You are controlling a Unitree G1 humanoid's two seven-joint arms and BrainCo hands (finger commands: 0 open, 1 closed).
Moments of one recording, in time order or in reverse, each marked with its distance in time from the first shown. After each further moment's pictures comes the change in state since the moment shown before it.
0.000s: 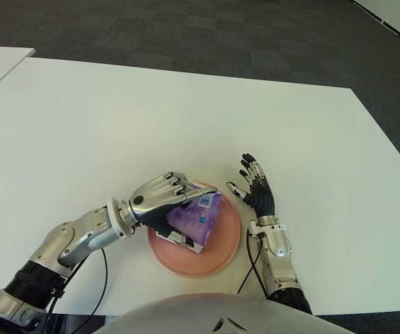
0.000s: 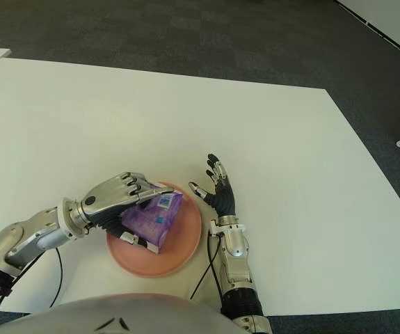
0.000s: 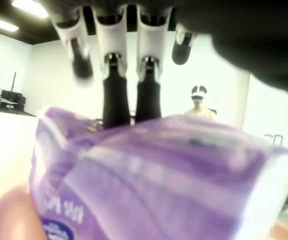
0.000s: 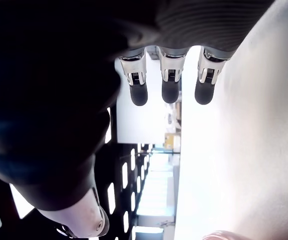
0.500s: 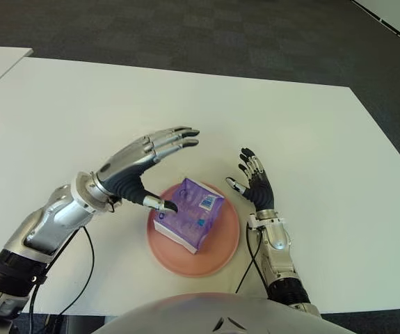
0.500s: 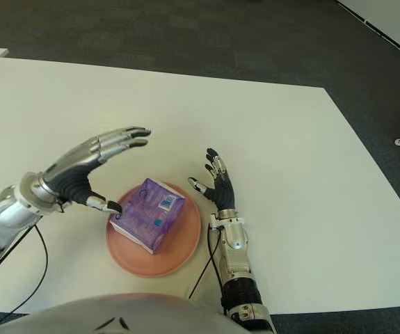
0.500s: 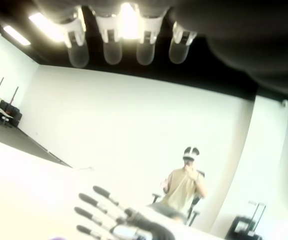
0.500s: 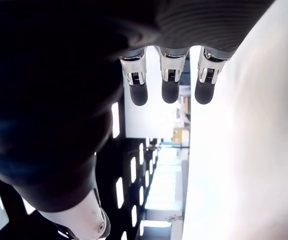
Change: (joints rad) left arm -0.042 0.111 0.123 -0.136 -0.636 0.090 -0.235; right arm -0.080 -0.014 -0.005 0.079 0.015 -0.066 0.043
